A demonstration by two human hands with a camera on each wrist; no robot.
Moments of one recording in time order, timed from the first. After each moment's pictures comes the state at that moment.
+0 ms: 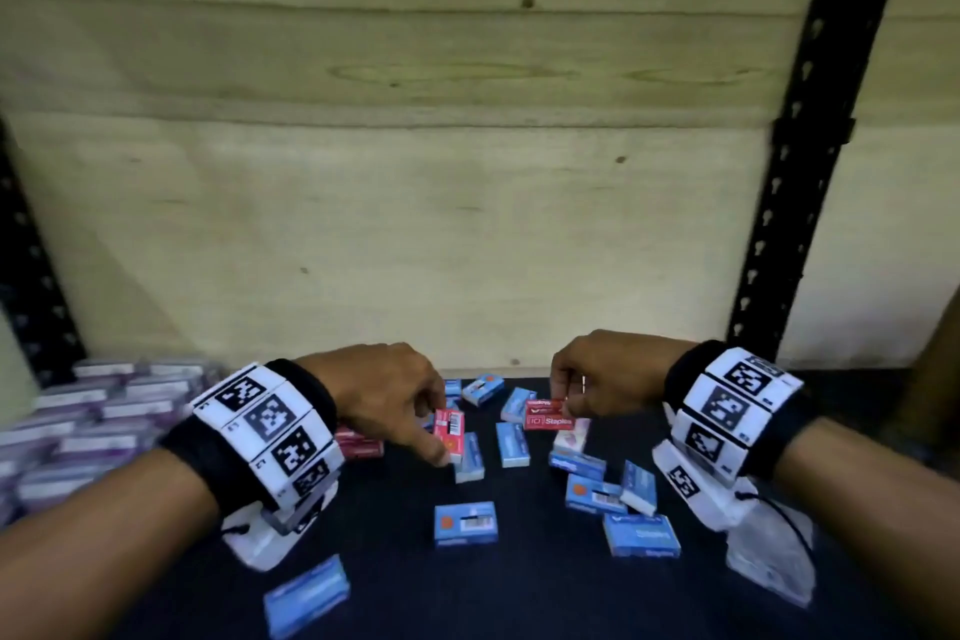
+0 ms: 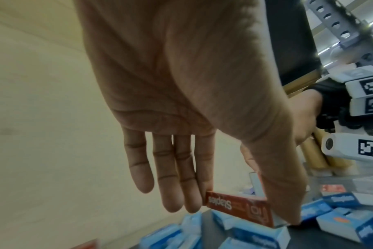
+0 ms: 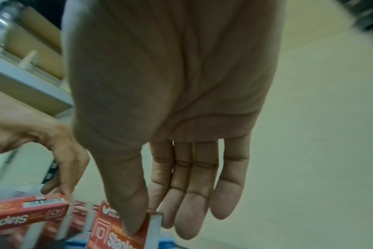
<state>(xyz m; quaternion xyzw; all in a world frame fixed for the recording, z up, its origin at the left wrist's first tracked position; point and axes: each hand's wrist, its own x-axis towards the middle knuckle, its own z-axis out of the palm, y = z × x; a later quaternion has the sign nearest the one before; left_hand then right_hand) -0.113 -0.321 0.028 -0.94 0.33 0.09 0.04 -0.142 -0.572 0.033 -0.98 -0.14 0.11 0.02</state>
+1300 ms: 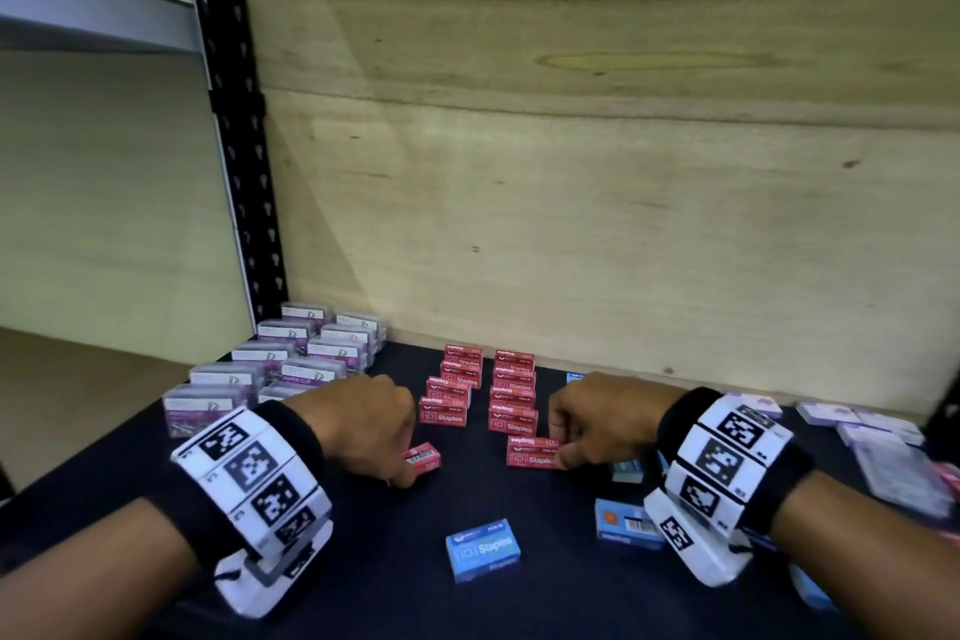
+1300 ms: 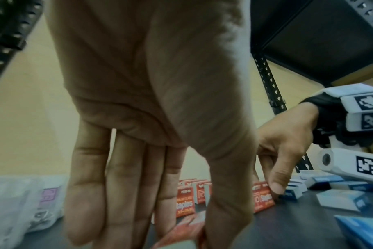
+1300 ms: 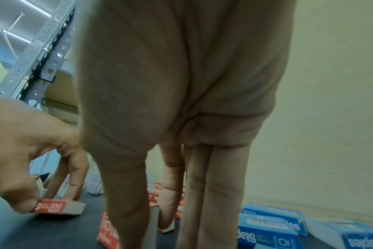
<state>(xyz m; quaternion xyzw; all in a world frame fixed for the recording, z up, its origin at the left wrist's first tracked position) -0.161 -0.177 -0.006 -0.98 0.11 0.13 0.04 -0.128 -0.420 -0.001 -0.96 -0.24 0.16 0.00</state>
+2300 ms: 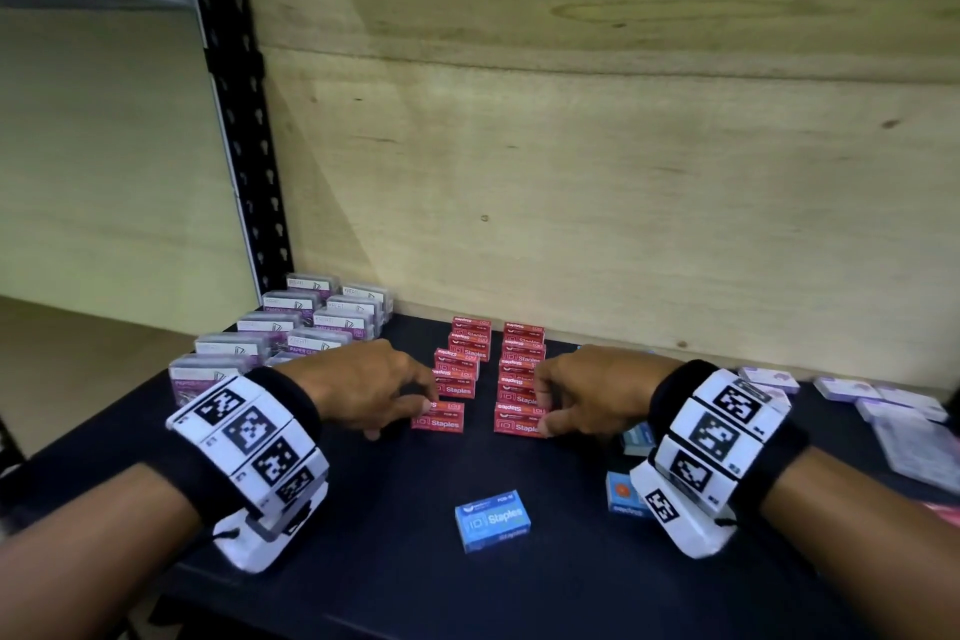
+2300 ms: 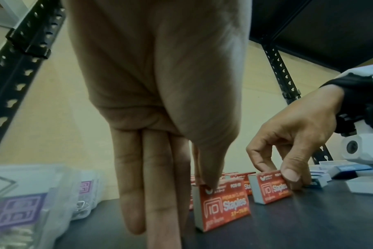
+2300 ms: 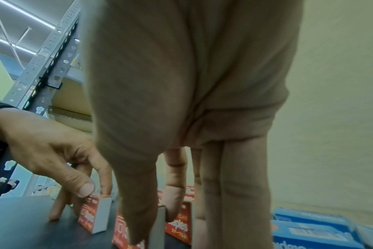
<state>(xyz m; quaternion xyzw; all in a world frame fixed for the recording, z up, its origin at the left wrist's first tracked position) -0.143 -0.156 -0.020 -0.97 0.18 0.13 -0.04 -0.119 -0.407 -0.010 -0.95 -0.27 0.15 -0.01</state>
